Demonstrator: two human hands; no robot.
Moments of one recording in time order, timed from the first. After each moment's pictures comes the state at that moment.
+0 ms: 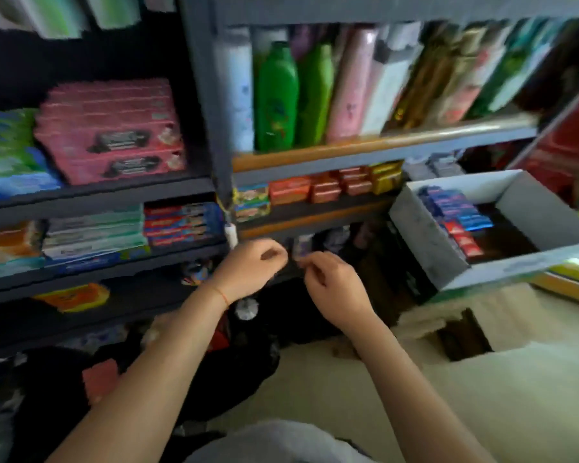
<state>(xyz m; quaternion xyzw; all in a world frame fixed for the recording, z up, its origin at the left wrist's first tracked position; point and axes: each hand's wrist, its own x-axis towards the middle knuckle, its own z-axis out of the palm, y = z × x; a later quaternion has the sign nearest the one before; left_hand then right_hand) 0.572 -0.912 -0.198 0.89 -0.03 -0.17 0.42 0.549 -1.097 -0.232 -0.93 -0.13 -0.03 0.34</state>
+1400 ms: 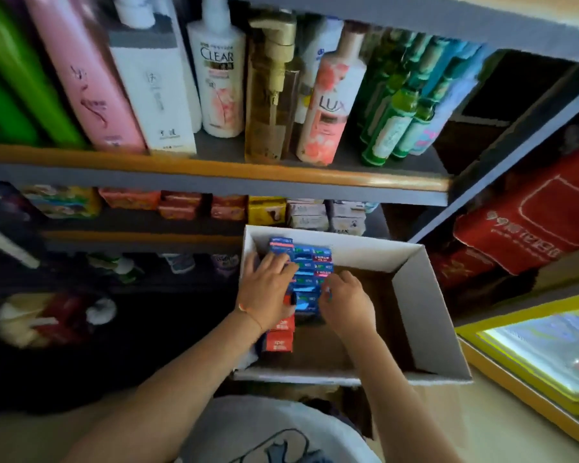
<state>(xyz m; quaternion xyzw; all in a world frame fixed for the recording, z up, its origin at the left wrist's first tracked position) 0.779 -1.381 -0.319 0.99 -0.06 -0.01 0.09 0.799 -1.552 -0.282 -0.98 -0.10 0.10 0.13</state>
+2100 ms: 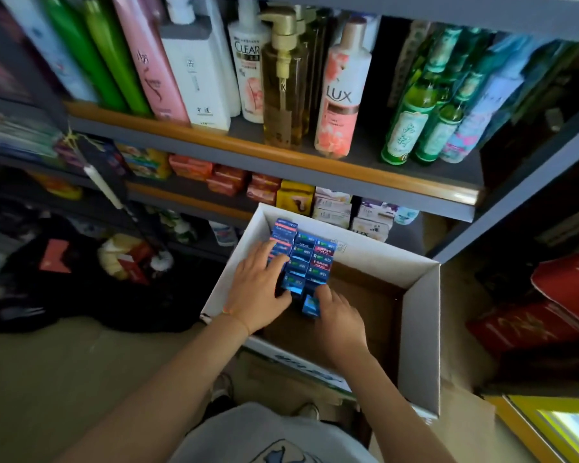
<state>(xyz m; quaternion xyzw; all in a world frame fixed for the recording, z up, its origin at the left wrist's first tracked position) 0.731 -1.457 -0.294 0.97 0.15 0.05 0.17 0.793 -1.628 -0.311 -0.92 -0.33 0.13 0.14</state>
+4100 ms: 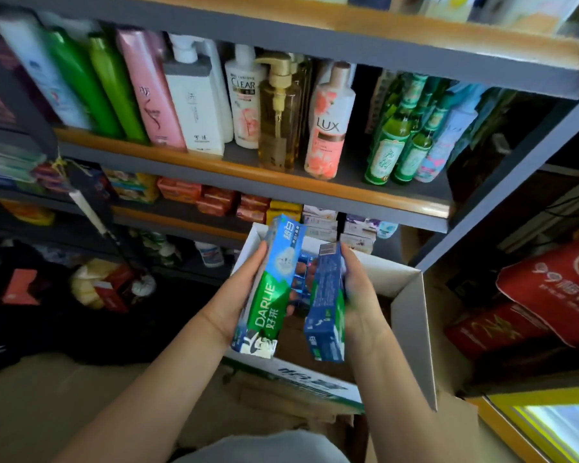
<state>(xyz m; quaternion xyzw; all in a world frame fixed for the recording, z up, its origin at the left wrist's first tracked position) 0.719 -1.447 -0.207 0.35 0.22 -0.10 0.91 0.805 -1.590 -0.179 -0.46 0.19 0.41 0.77</state>
